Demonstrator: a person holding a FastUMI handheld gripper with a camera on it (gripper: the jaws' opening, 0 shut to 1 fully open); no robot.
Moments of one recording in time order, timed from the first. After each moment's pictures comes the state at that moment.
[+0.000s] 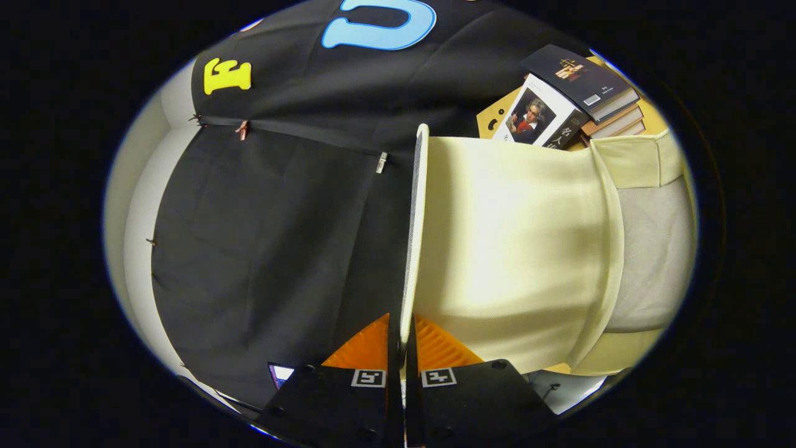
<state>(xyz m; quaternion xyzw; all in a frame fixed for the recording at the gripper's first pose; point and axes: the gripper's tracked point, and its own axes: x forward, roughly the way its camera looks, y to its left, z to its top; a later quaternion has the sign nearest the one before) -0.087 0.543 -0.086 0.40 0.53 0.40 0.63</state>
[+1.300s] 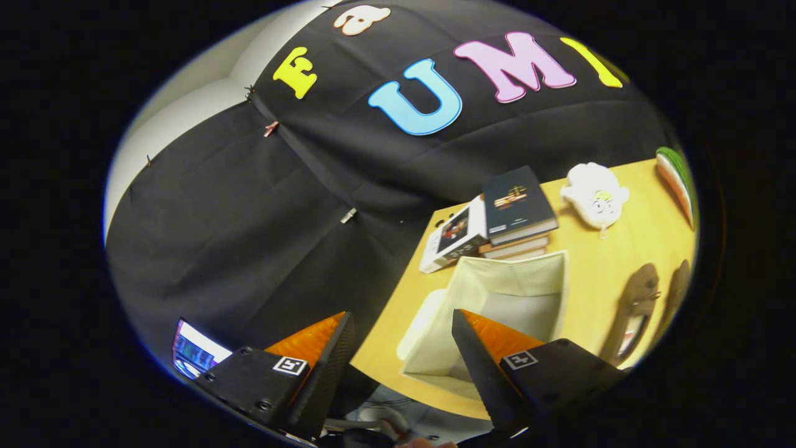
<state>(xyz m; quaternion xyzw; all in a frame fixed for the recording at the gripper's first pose) -0.050 0.293 -0.088 0.23 0.35 0.35 0.84</state>
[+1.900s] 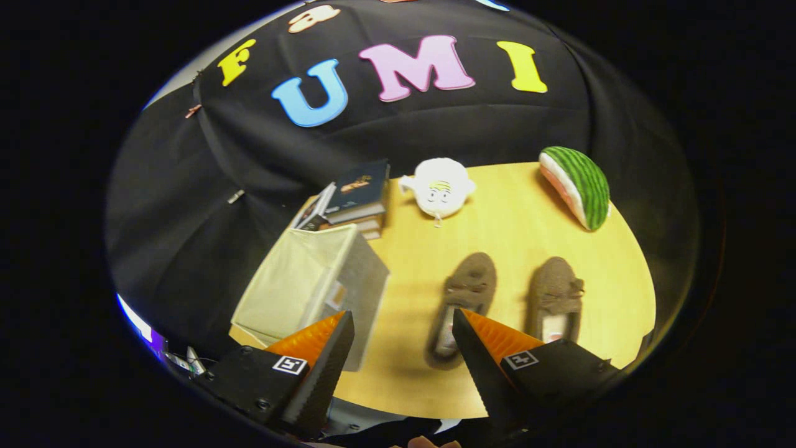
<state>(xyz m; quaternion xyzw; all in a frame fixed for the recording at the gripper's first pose) -0.033 0.064 -0.217 0.10 0.42 0.16 0.88</state>
